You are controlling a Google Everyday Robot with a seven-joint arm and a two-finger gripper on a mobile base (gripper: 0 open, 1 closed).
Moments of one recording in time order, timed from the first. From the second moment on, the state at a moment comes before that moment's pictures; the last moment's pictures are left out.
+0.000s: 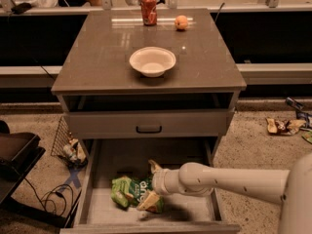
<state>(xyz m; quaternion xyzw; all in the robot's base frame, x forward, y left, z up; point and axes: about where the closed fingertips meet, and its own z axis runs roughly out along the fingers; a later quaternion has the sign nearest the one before) 0.513 0.051 0.412 -0.58 0.69 0.23 0.38</state>
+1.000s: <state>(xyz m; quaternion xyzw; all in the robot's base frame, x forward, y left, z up) 0.507 0.067 0.384 -0.60 0.69 0.22 0.35</state>
